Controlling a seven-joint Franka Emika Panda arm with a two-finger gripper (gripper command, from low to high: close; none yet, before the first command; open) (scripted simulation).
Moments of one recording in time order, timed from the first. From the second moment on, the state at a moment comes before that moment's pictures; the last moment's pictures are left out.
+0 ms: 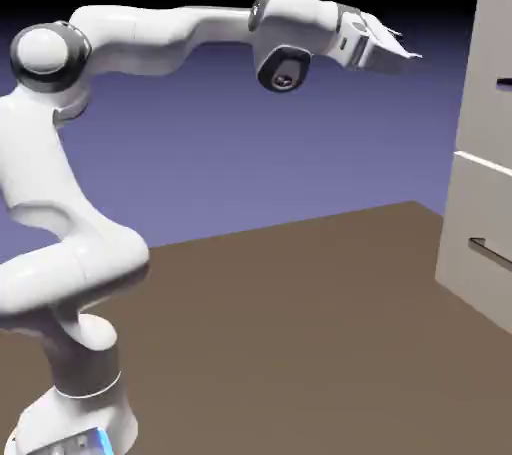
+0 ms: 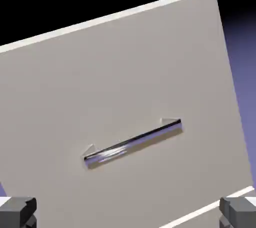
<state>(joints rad) -1.34 -0.60 1.27 -1.95 1.20 3.05 0.51</state>
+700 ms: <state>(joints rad) -2.10 -0.62 1.98 -1.46 1.87 3.05 0.38</state>
